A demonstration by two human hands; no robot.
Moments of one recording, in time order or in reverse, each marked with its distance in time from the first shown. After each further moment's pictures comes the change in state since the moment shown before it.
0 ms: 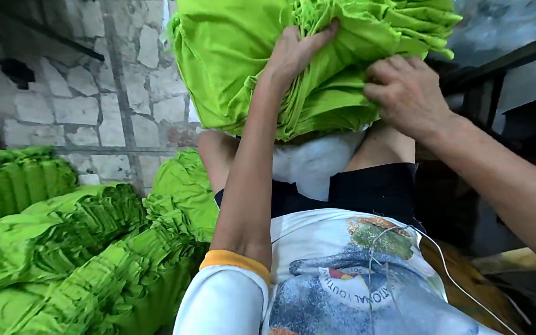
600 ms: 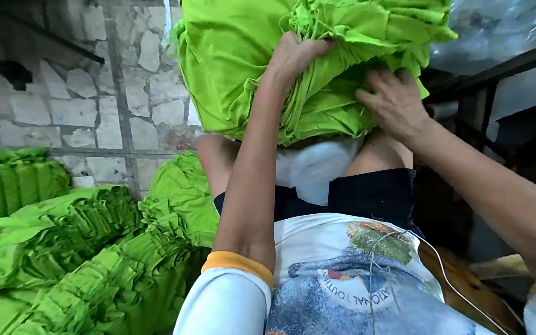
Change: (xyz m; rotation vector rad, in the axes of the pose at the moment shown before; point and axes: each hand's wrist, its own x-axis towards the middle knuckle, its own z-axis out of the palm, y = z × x) left_hand 0.002 0.008 -0.007 -0.029 0.034 -0.125; right_hand 0.006 0.008 0.029 -0.126 -0.102 0.031
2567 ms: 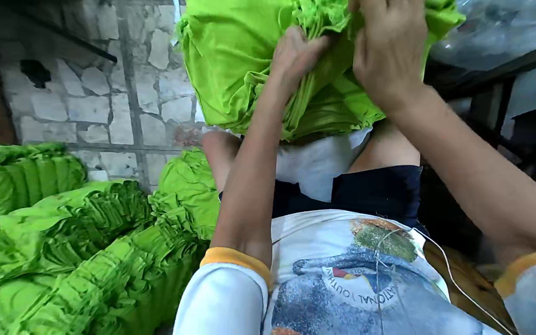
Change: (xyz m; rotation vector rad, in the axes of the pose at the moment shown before) left_hand -0.006 -0.003 0.003 0.126 0.093 0.051; right_hand 0.065 -0.034 -0.050 0.185 0.472 0.192
